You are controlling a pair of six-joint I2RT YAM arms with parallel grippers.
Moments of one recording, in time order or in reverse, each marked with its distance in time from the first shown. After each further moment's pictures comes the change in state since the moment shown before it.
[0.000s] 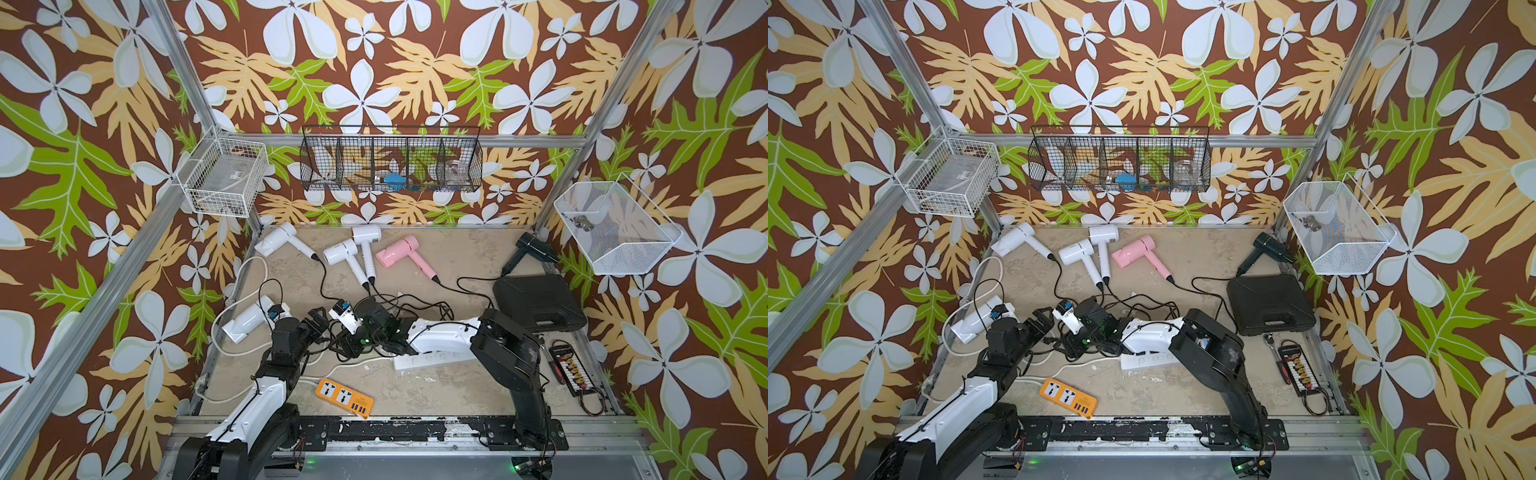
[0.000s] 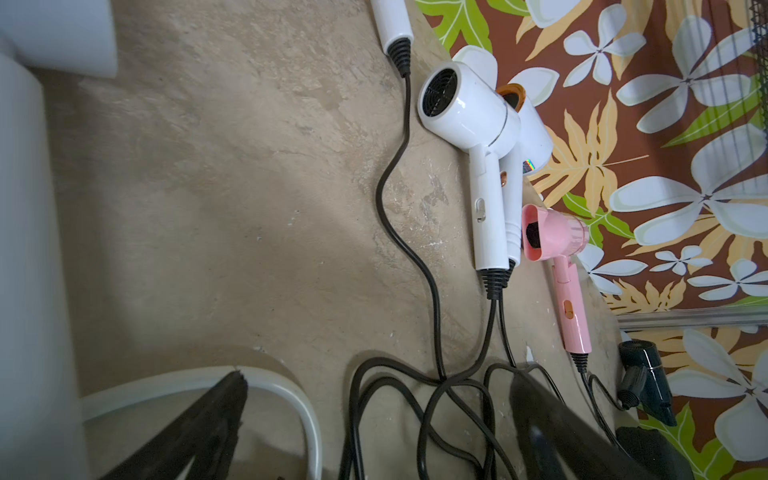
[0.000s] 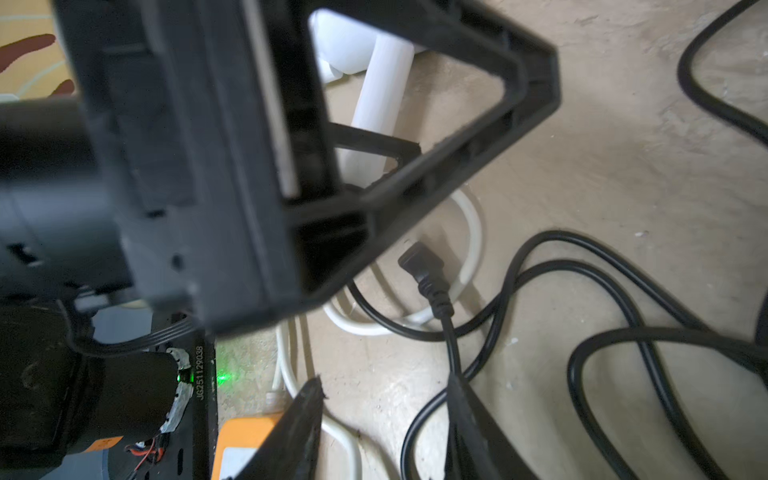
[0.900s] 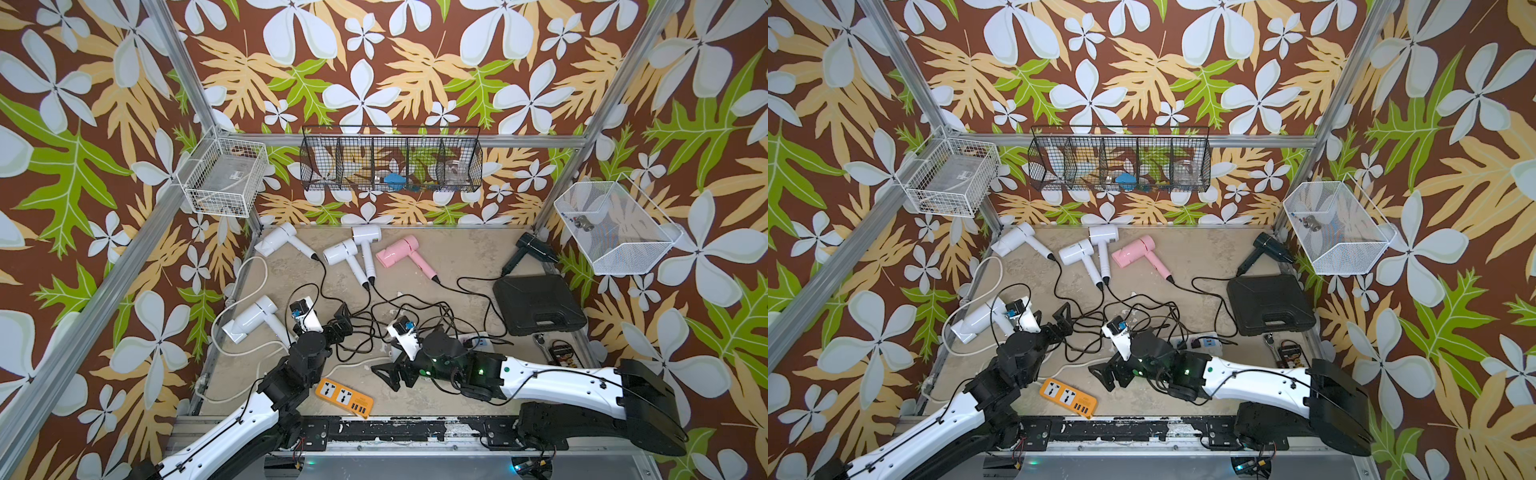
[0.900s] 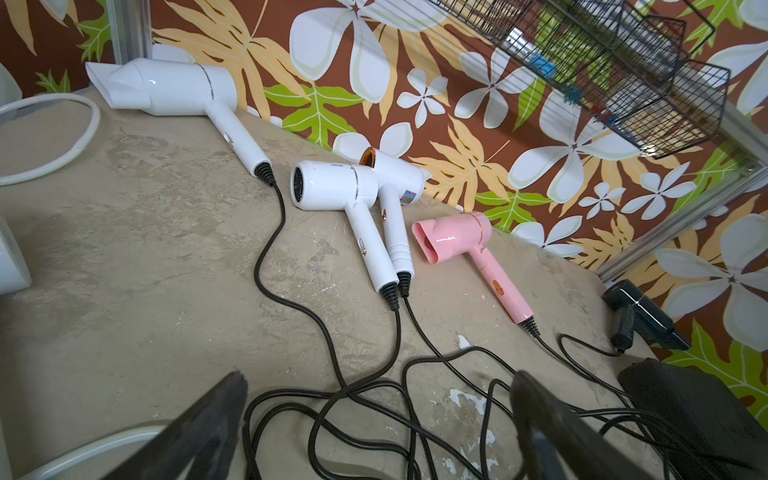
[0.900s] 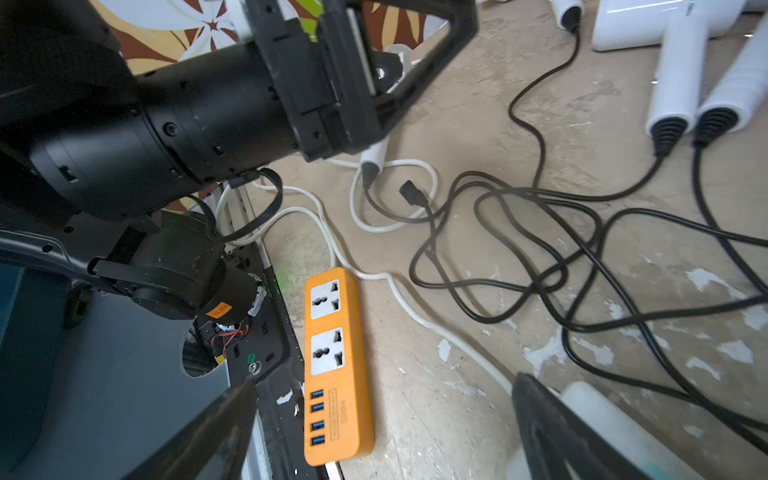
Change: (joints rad) left arm -0.597 -0.269 0.105 -0.138 -0.601 0.231; right arm 0.133 -0.773 -0.595 -0.029 0.324 0.052
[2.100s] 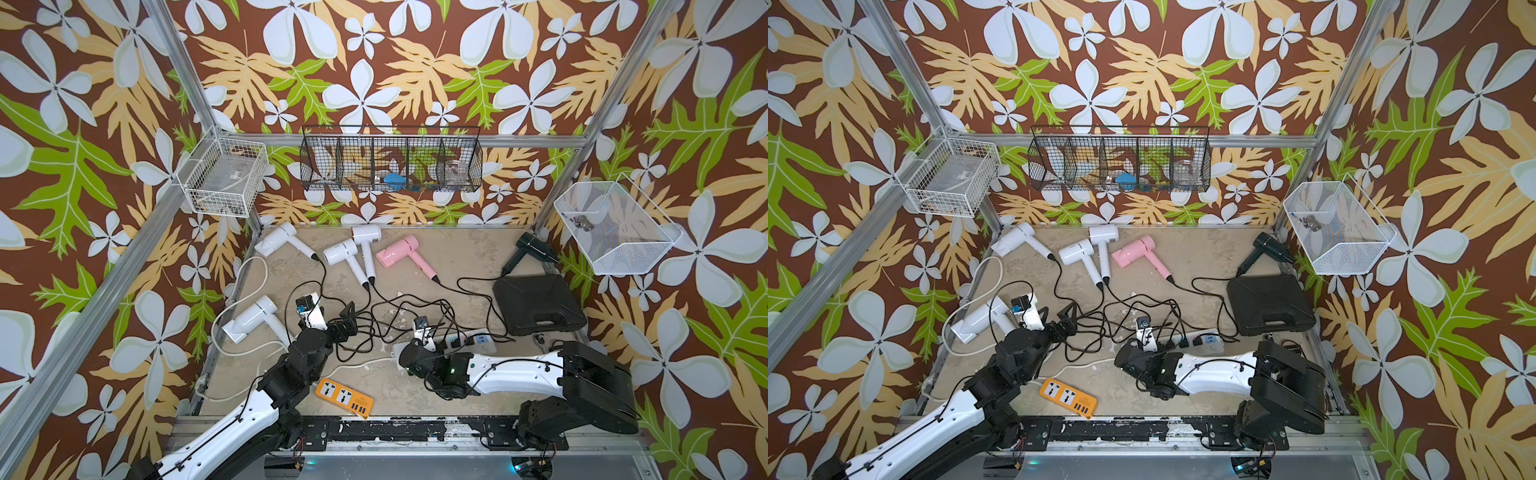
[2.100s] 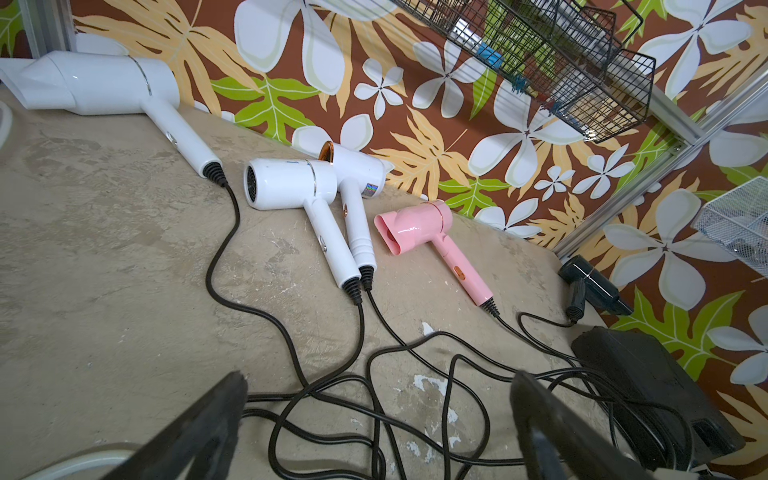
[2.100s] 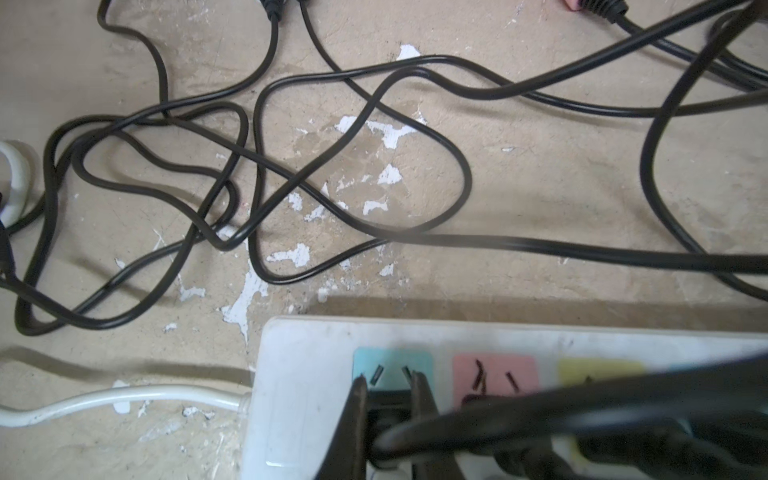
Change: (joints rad) left arm -0.024 -0.015 0.037 0.001 0.090 0.037; right arm 0.004 0.188 -0.014 -0.328 0.621 0.412
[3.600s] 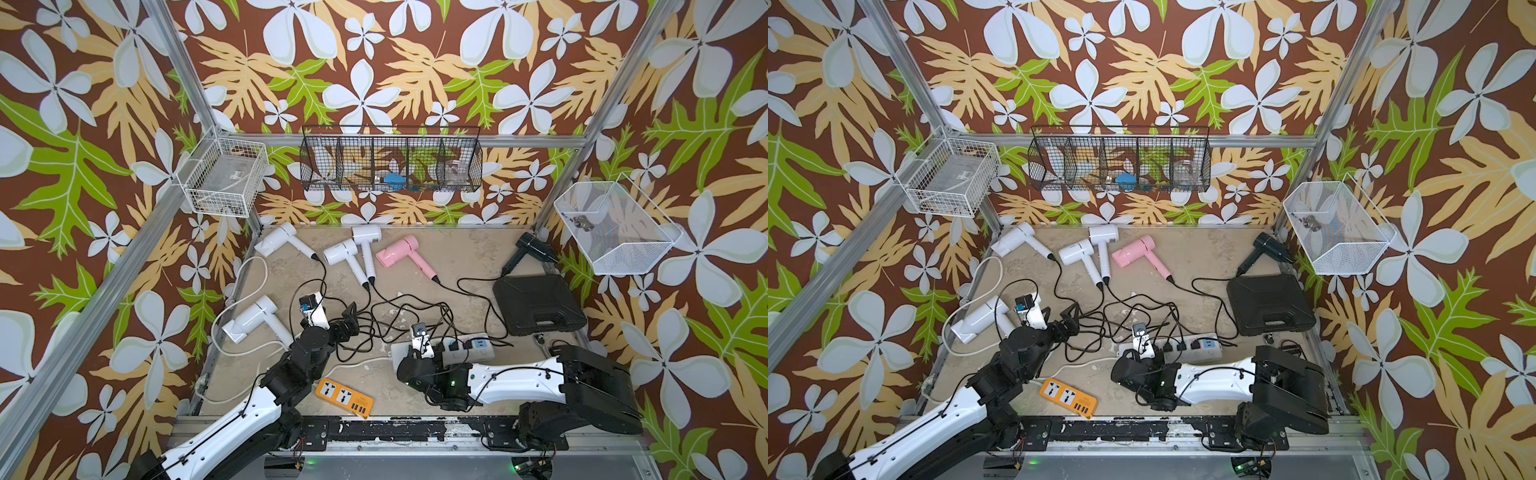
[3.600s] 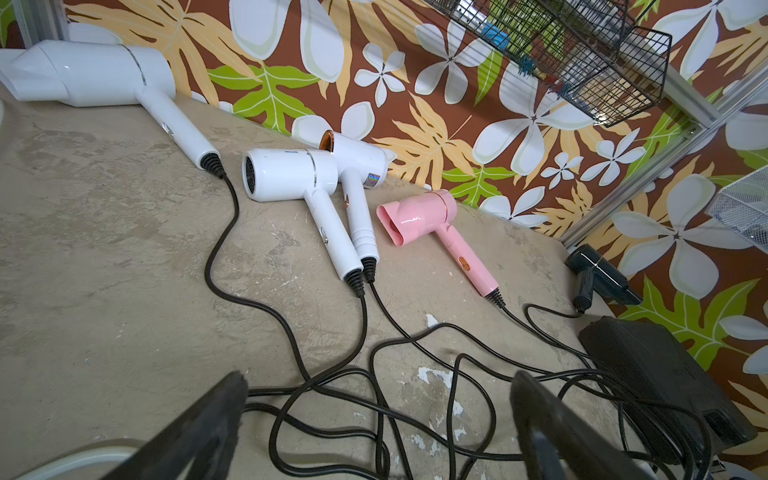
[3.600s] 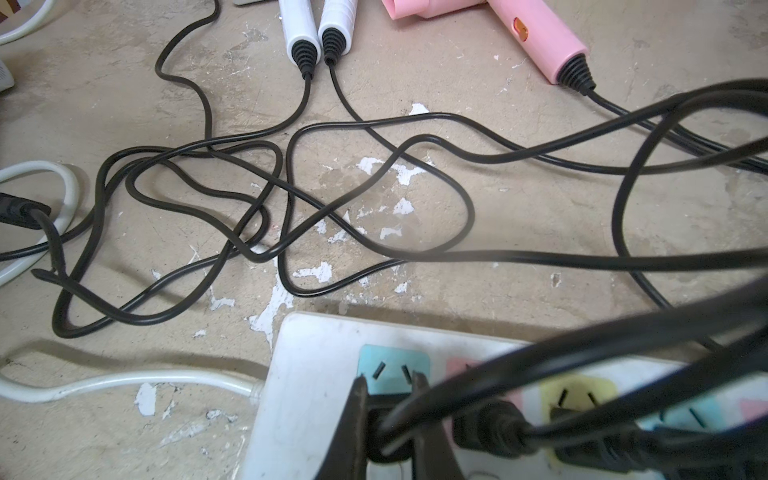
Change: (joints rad) left arm 0.000 0.040 0.008 0.004 0.010 0.004; right arm 0.102 0.006 -0.042 0.102 0.159 0.011
